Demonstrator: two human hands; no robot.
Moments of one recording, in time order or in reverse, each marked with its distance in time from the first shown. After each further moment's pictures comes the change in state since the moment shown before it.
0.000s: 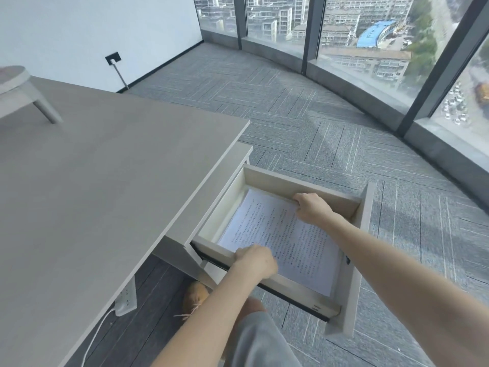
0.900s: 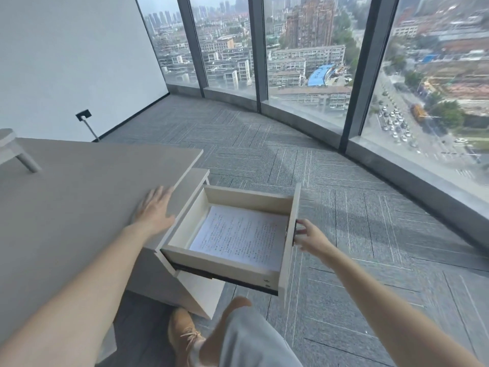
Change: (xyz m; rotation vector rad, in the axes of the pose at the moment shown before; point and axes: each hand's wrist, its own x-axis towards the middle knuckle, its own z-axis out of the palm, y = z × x) left_hand -0.044 -0.128 -0.106 0.084 0.569 -0.038; right_hand -0.193 0.075 -0.007 0.821 0.086 0.286
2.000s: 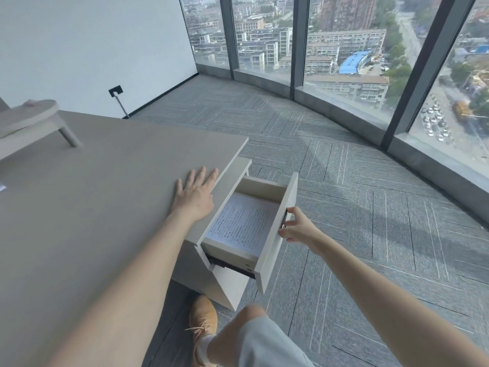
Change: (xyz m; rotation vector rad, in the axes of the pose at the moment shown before) left_hand 0.022 -0.009 0.002 -0.003 0.088 0.031; right_hand 0.063 -0.092 0.114 0.087 -0.215 -0.003
